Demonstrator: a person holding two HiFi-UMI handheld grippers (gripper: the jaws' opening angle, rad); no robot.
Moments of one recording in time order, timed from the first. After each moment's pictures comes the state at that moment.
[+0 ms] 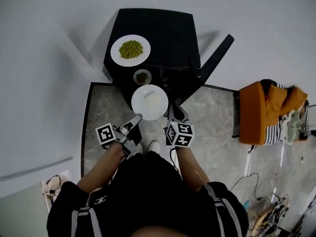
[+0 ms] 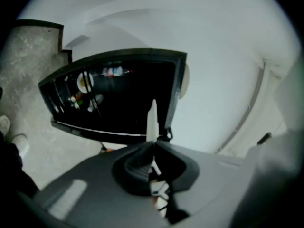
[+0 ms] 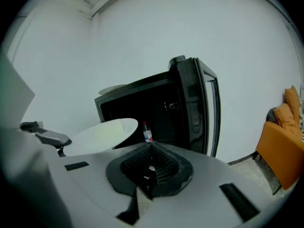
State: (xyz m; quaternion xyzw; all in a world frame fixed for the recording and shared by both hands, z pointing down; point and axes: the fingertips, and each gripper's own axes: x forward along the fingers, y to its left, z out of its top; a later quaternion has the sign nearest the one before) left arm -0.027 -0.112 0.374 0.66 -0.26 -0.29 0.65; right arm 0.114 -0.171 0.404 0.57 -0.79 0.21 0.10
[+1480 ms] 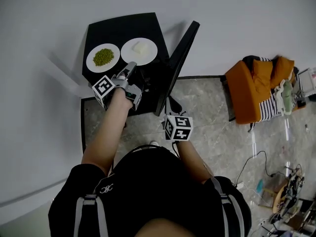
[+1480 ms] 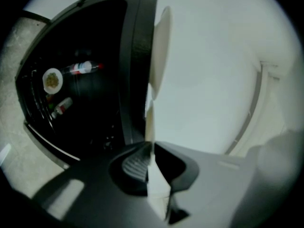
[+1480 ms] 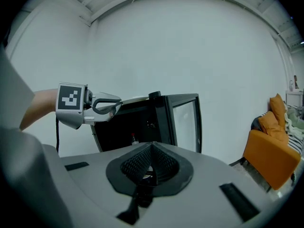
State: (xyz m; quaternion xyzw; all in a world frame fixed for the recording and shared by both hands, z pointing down) left arm 0.042 -0.284 0.267 0.63 -0.28 -0.36 0.62; right arm 0.180 -0.147 0.349 0.62 -0.76 0.18 0.07
